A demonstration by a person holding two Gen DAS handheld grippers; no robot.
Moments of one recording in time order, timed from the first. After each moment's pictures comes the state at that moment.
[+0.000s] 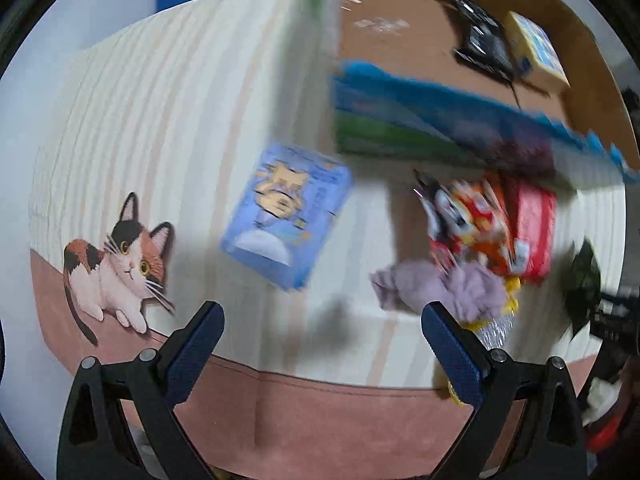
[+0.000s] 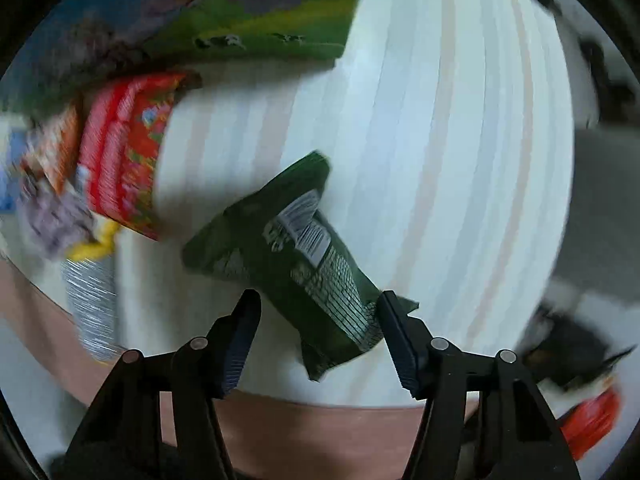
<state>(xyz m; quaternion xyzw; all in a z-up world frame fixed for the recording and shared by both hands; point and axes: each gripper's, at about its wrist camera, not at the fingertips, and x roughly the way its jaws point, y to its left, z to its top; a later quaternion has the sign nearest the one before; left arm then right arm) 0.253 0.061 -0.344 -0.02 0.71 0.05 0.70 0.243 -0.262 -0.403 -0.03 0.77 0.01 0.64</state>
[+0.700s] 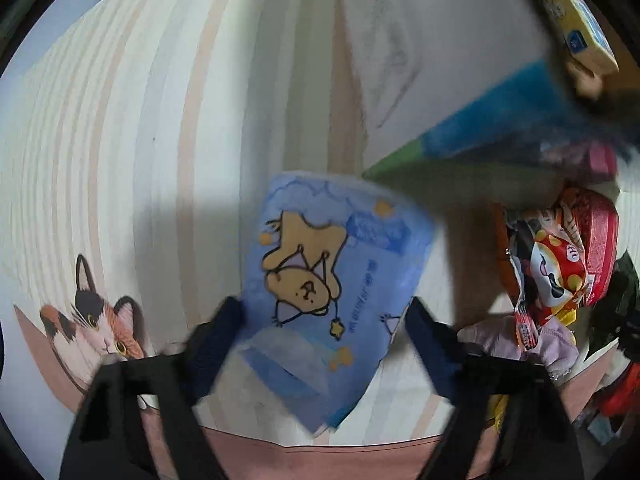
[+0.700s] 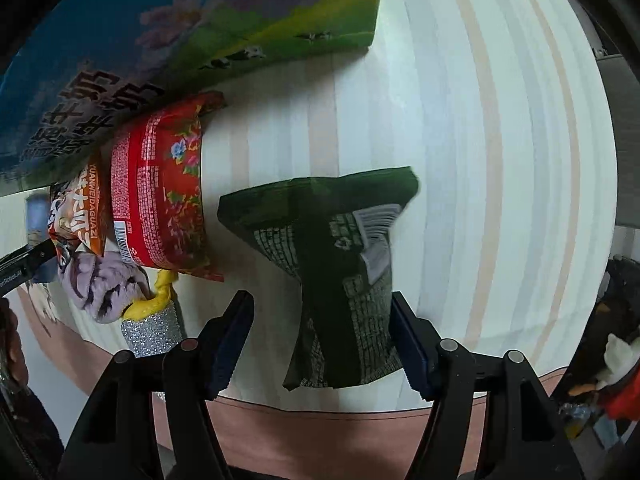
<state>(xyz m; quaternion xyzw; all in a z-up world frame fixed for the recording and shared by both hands) 0.300 0.076 -0.431 0.01 0.75 -0.01 0.66 0.252 -0.258 -0.425 0.07 0.77 -0.01 0.64</state>
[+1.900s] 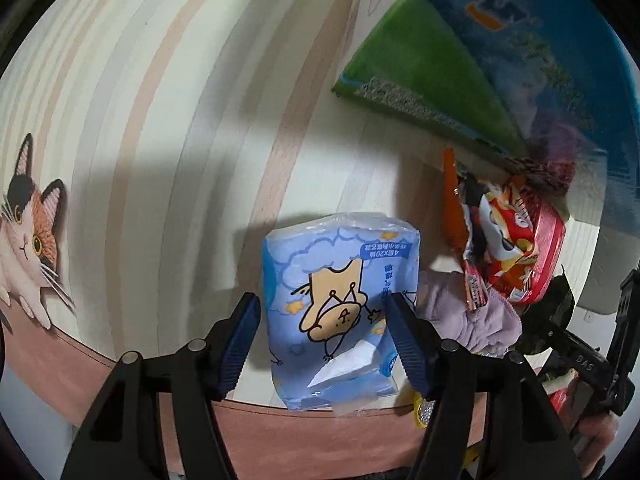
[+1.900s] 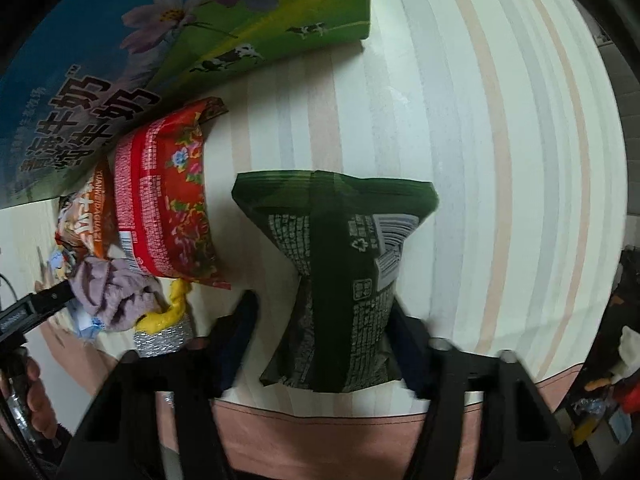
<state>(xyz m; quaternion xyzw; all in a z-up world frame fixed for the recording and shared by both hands) 0.265 0.104 -0.432 -0.16 0.76 -0.01 0.63 0.245 -0.259 -0.408 0.10 0.76 -0.01 0.64</state>
